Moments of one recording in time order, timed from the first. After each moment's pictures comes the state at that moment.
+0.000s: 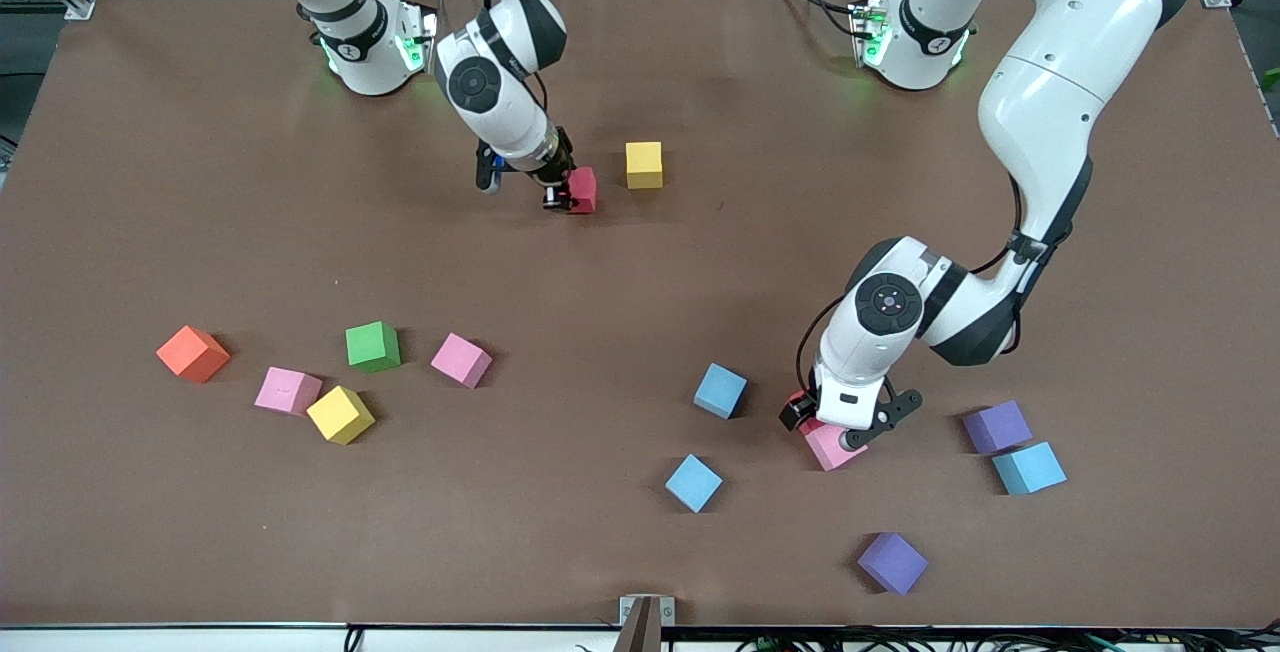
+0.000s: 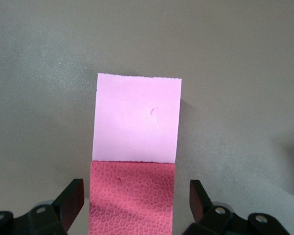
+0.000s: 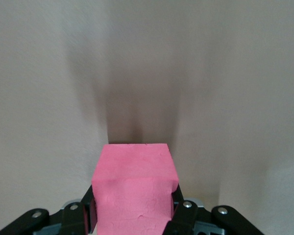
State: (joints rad) left arm 0.00 0.82 -0.48 -1.55 0.59 2.39 -1.28; right arm 0.70 0.24 0.18 -2.42 0.46 2.73 2.07
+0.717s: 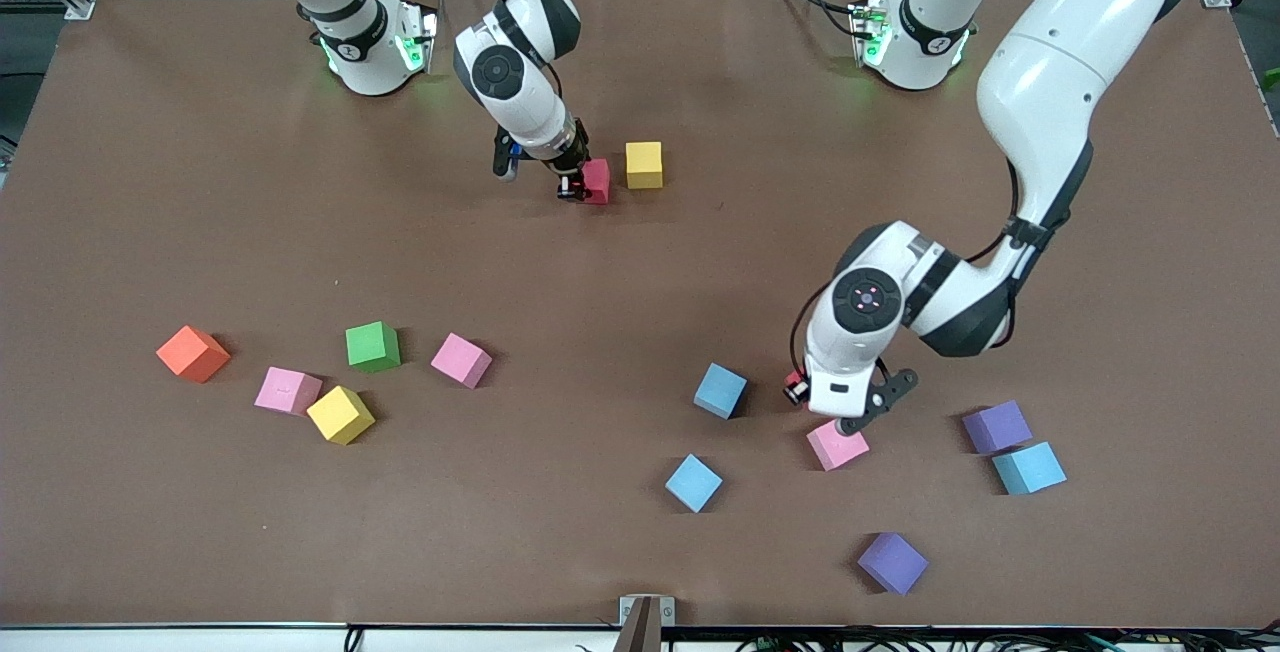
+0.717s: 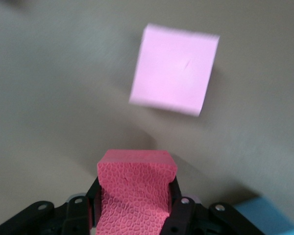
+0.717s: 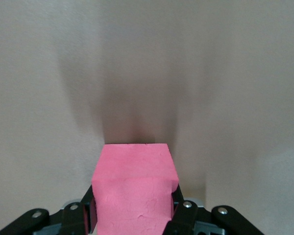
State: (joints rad) left arm 0.01 0.77 -0.60 -1.53 0.59 2.06 -1.45; right arm 0.76 0.26 0.18 -2.42 0.46 2.74 2.17
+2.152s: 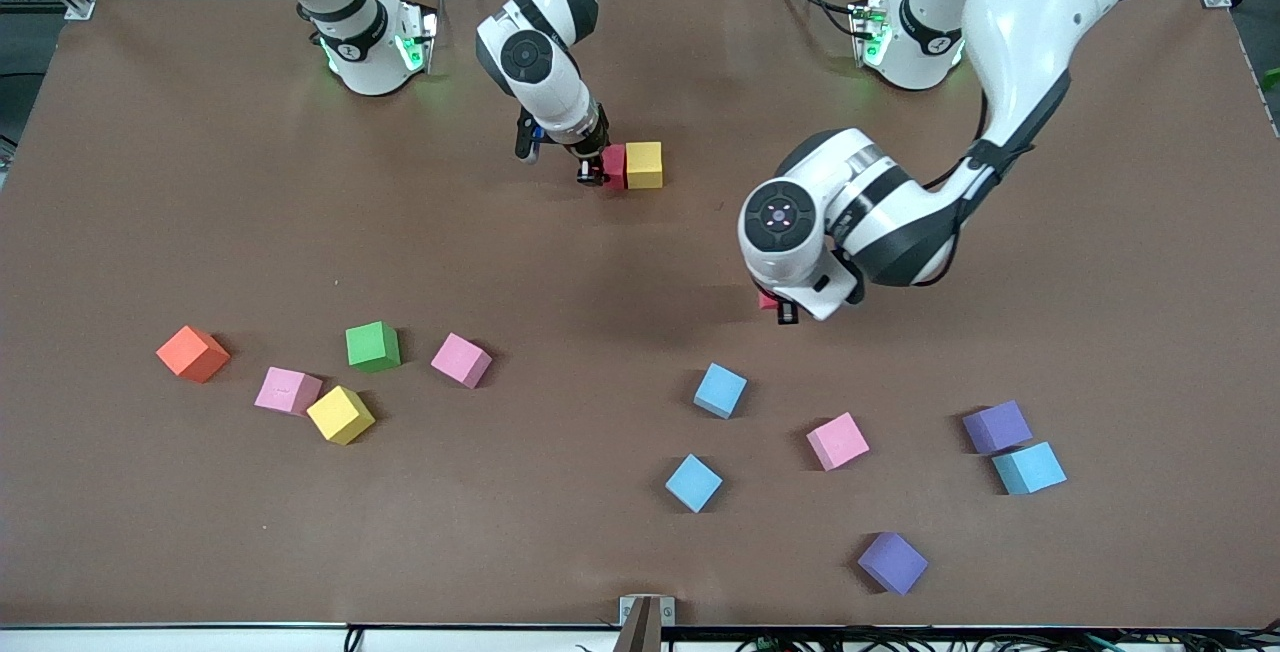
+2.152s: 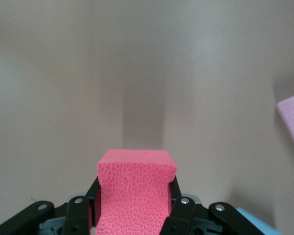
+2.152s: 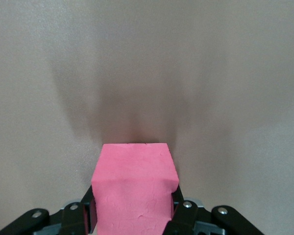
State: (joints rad) left arm 0.10 0.67 -0.84 -1.61 0.57 1.78 -2.48; right arm 0.83 0.29 0.19 -2.39 0.46 2.75 2.27
